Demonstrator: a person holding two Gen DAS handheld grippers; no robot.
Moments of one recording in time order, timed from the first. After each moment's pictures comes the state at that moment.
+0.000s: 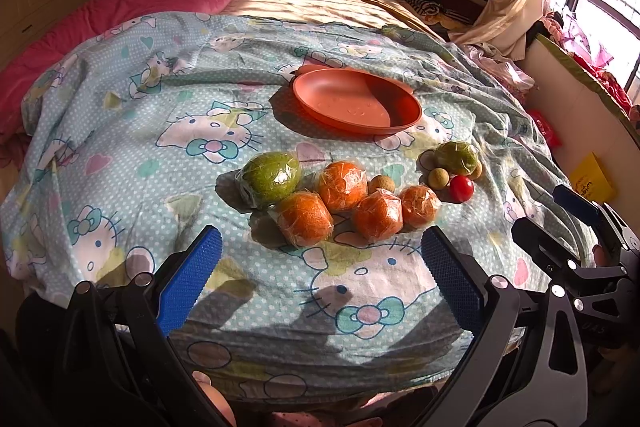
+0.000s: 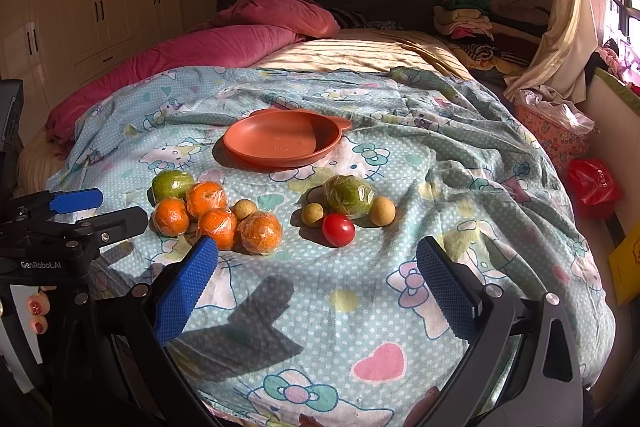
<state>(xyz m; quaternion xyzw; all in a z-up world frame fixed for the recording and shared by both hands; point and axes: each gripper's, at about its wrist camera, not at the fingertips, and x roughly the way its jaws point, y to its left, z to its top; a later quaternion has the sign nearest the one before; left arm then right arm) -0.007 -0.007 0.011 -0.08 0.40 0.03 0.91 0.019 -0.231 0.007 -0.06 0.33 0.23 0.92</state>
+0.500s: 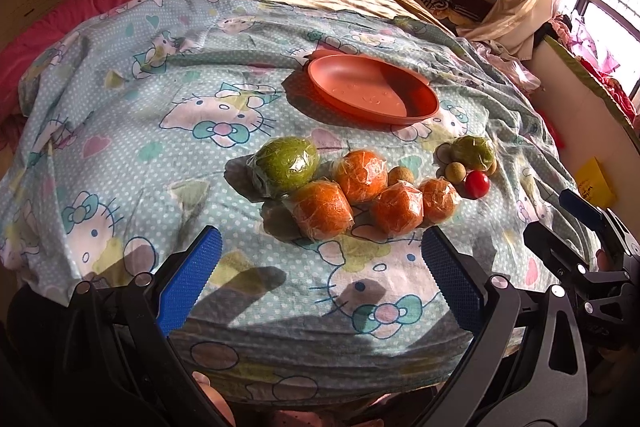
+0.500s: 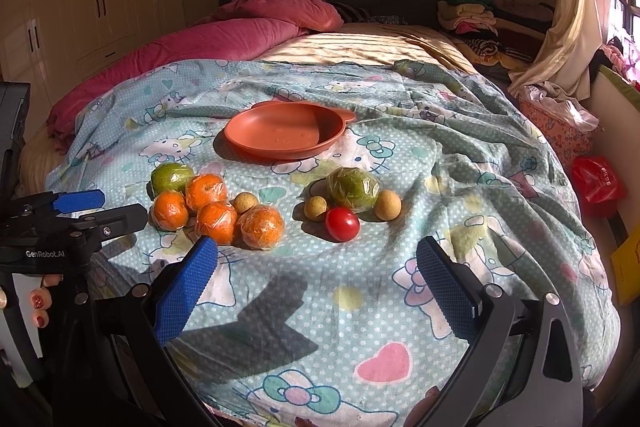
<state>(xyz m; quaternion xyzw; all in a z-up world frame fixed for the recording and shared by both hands) 0.000 0.014 -0.007 -0.11 0.42 0.03 0.90 0.025 -0.227 -0.004 -0.06 0.34 0.23 0.91</state>
